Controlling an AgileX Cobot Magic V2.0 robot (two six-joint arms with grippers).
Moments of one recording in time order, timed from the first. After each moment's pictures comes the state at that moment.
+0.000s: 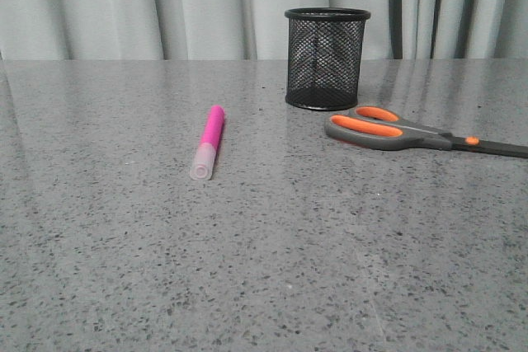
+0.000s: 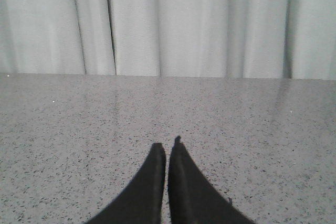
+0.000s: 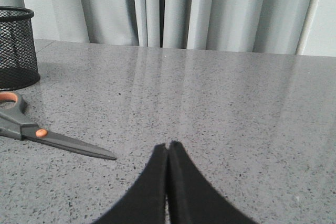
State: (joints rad) left arm -0.01 0.00 0.00 -0.09 0.04 0.13; right arm -0.08 -0.01 0.01 -0.01 0.12 -0.07
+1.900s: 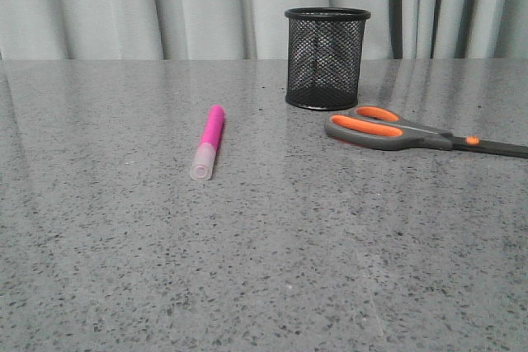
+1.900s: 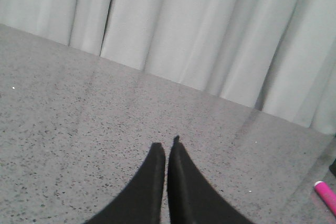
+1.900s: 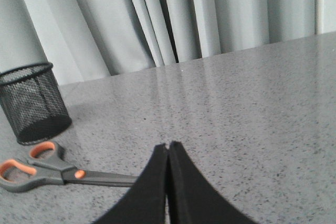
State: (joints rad) left arm -0.01 0.00 0.00 -0.43 0.05 0.13; right arm -0.08 -0.01 0.01 0.28 0.07 -0.07
